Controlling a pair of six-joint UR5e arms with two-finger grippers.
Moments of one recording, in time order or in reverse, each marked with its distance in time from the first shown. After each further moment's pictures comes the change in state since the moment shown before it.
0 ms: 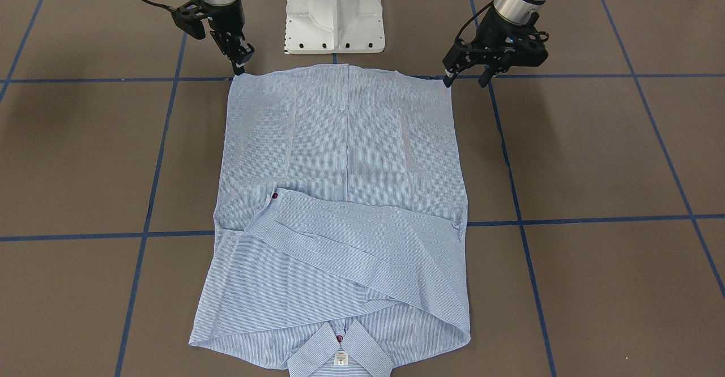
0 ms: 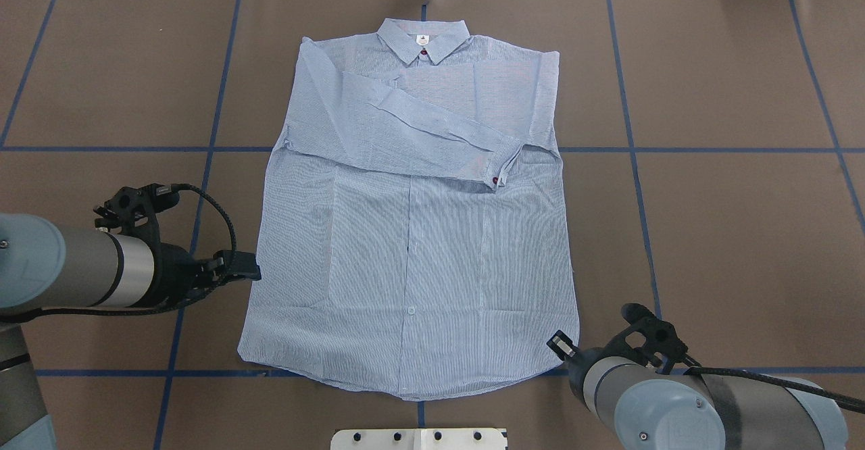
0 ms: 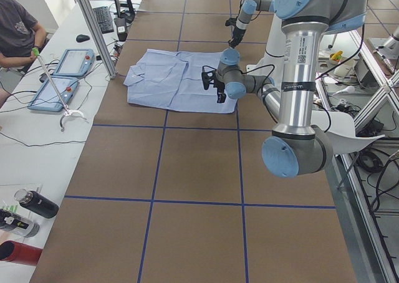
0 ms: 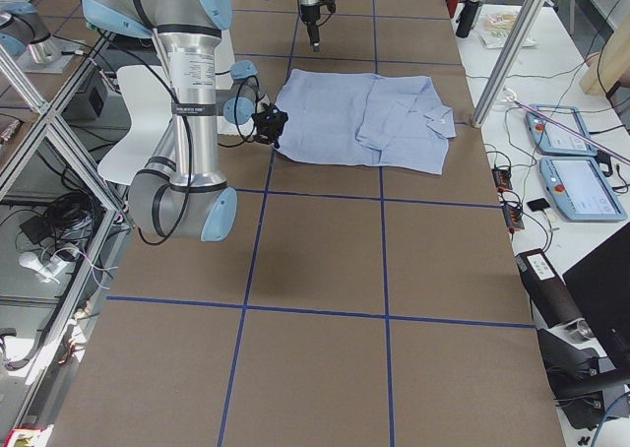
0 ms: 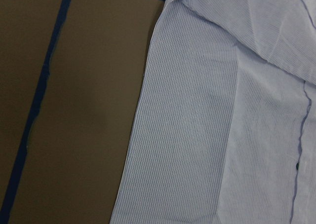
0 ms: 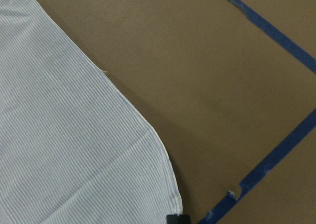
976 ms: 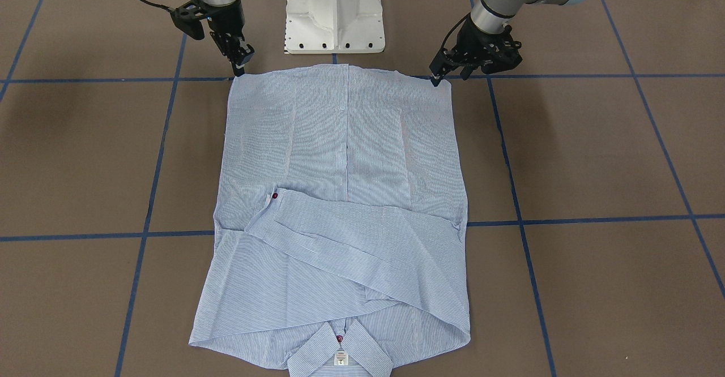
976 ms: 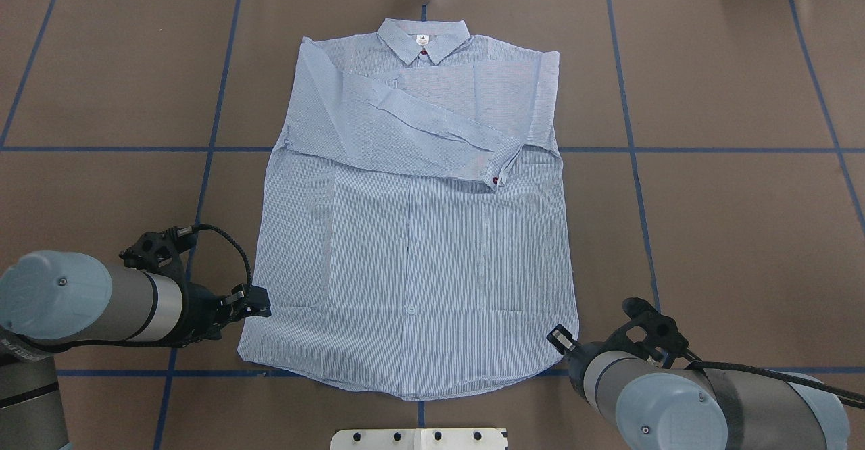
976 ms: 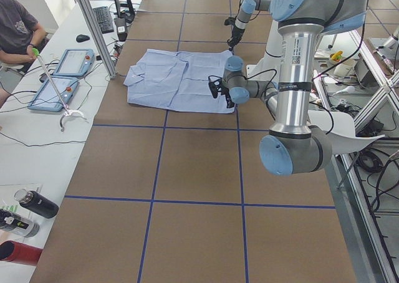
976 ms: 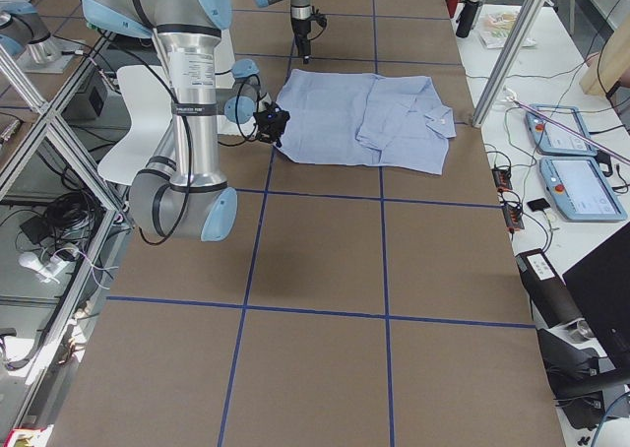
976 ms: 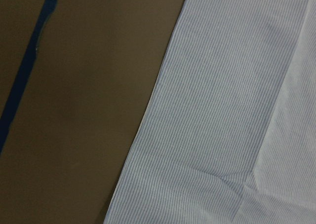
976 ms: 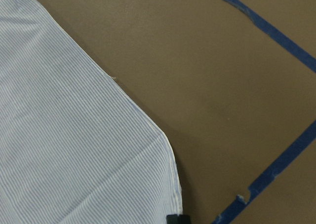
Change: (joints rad) left arm 0.078 -0.005 0.065 -0.011 0.002 -0.143; right arm 0.015 0.003 0.007 0.000 0.000 0.000
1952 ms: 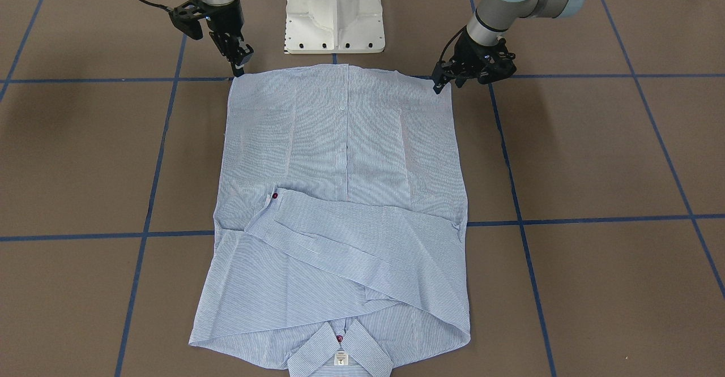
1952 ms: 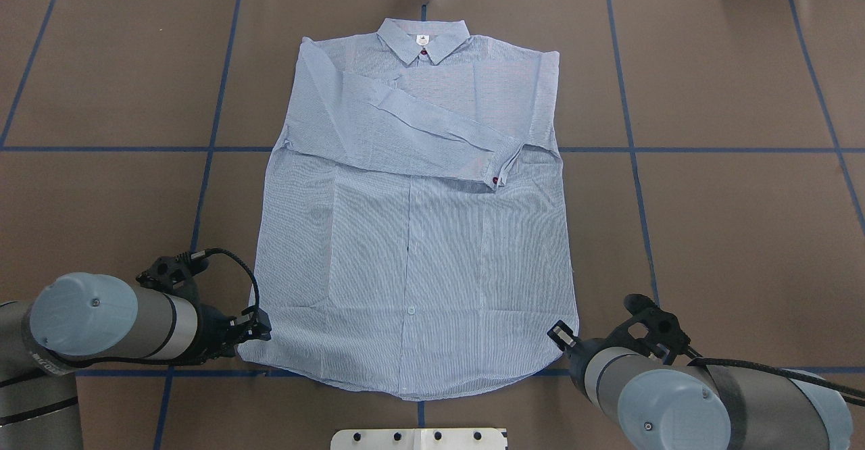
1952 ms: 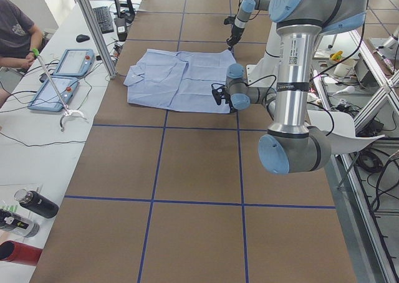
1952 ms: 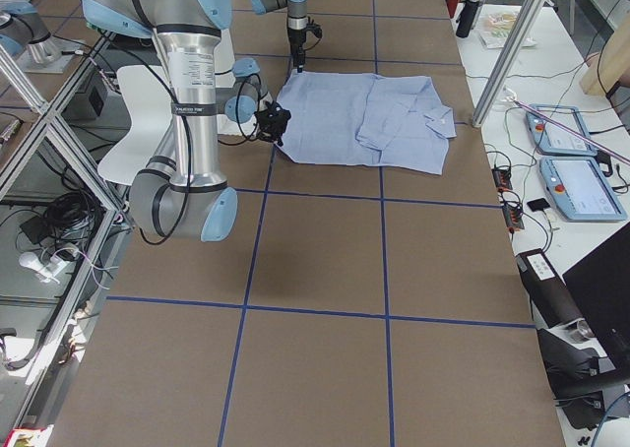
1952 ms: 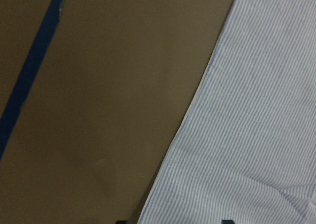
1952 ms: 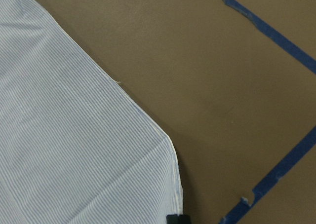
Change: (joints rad) left arm 0.058 -0.003 0.069 -0.044 0.001 -0.049; right arm 0.006 0.000 0.005 0.000 0.000 0.001
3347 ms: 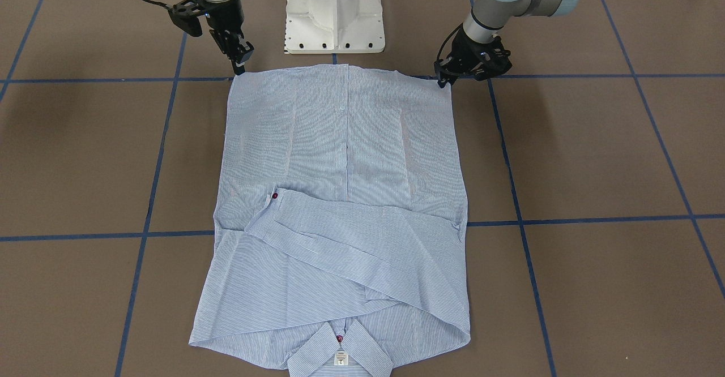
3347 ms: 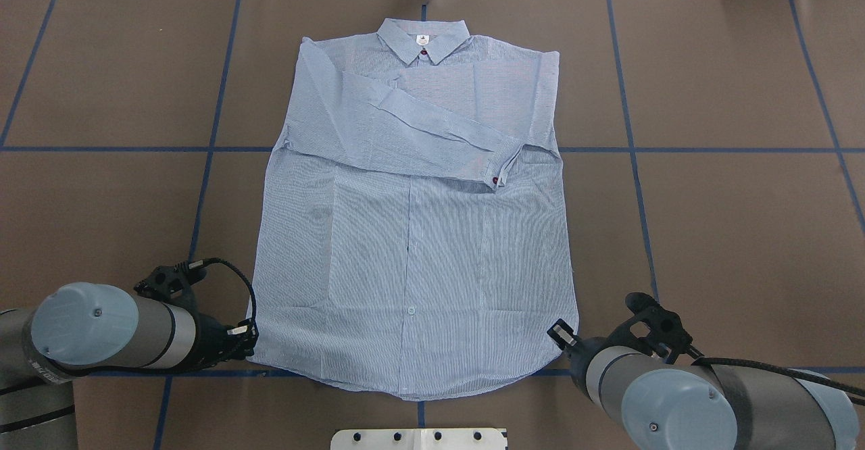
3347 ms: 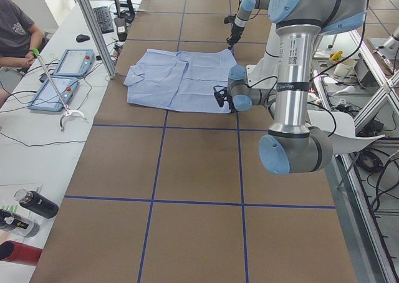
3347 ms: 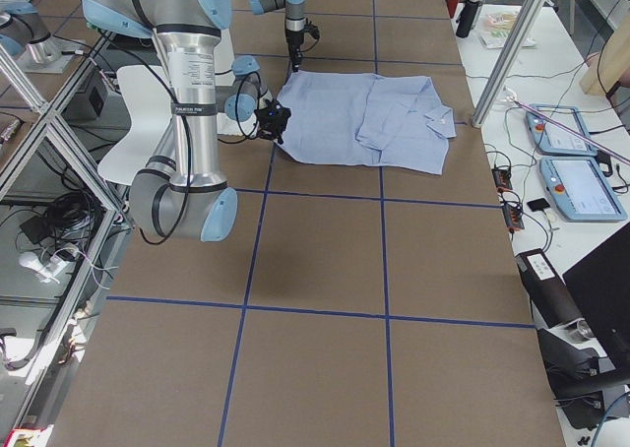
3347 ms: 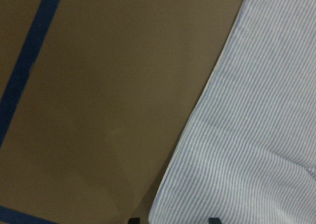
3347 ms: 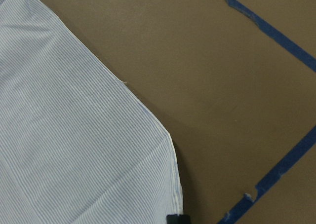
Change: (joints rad) left arm 0.015 0.016 0.001 0.003 0.006 -0.008; right arm 0.002 -0.001 0.016 -0.001 -0.002 0.001
